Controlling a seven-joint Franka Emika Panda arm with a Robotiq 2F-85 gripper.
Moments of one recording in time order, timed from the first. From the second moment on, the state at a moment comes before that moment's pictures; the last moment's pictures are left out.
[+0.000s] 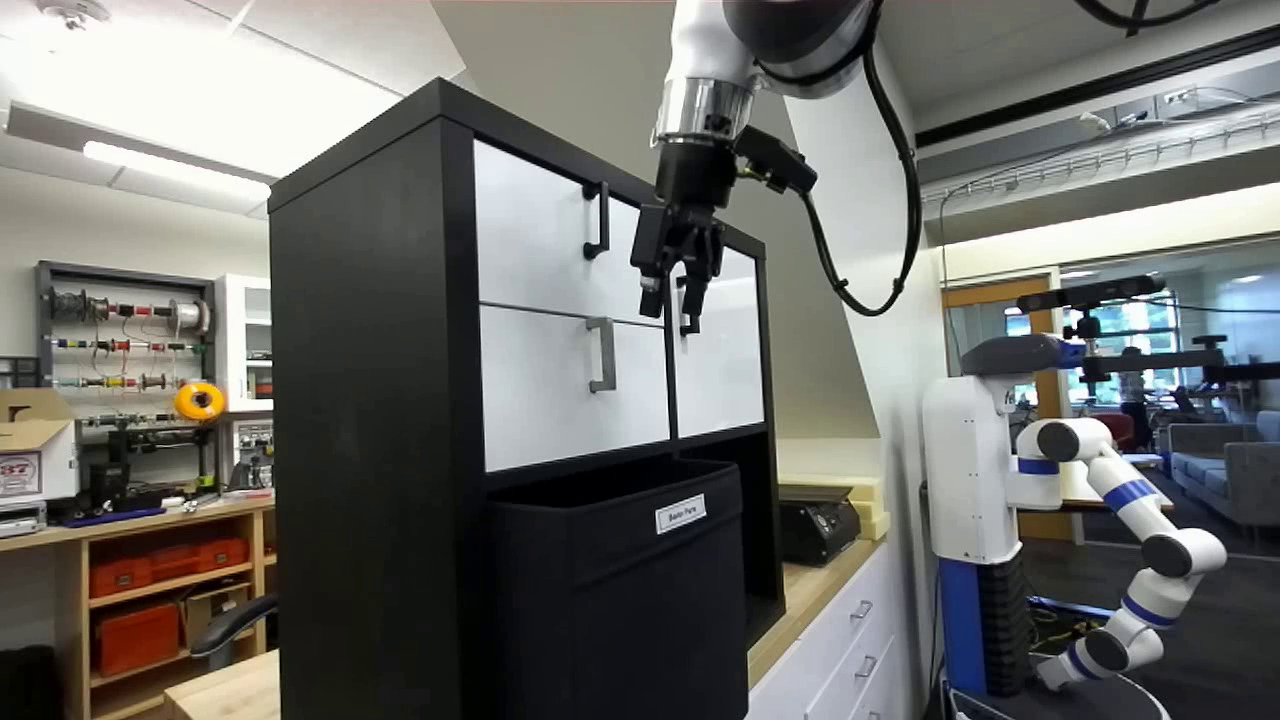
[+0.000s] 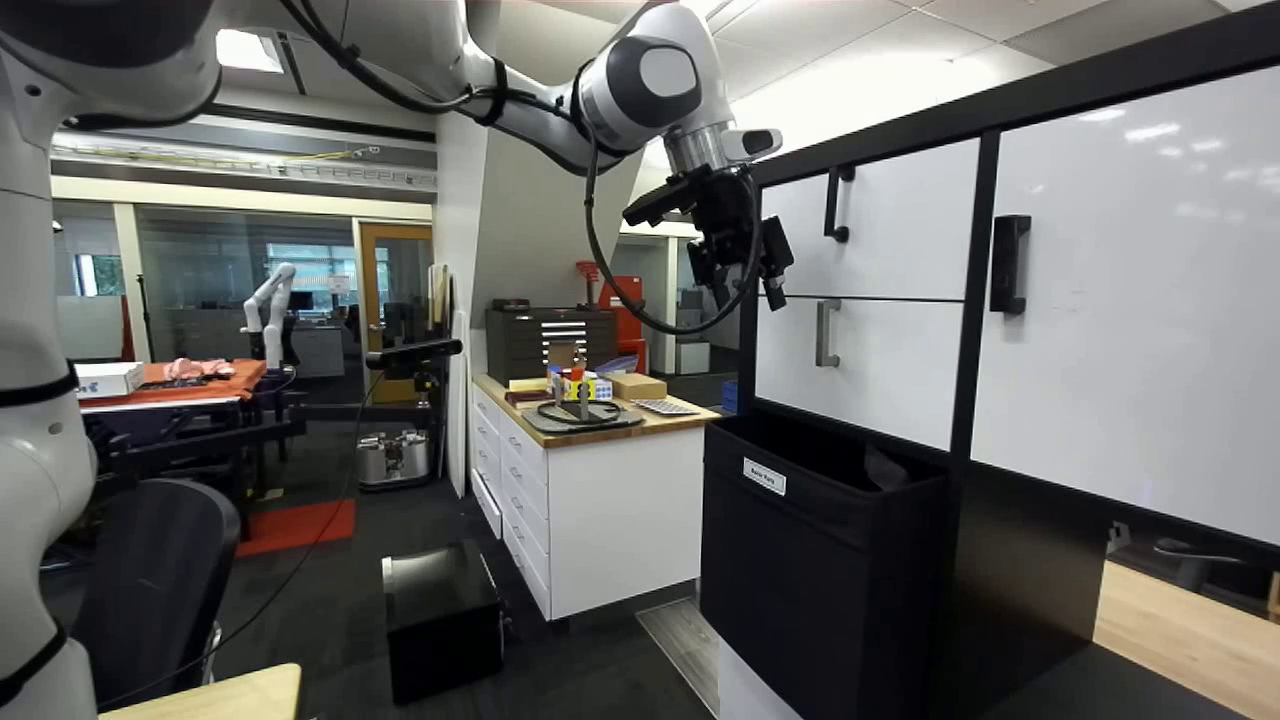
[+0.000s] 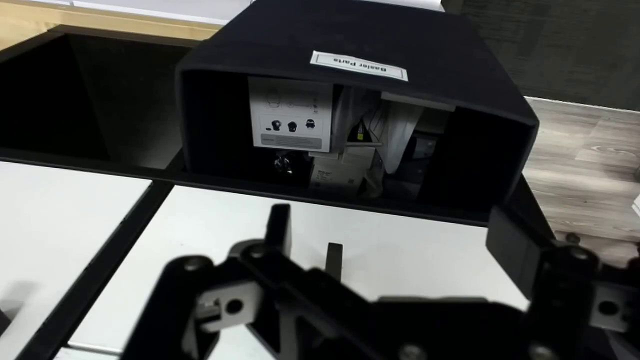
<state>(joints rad) 0.06 0.07 0.05 -1.62 -0.16 2.03 0.09</state>
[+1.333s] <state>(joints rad) 0.05 0.11 0.04 -1.62 -0.16 2.15 0.10</state>
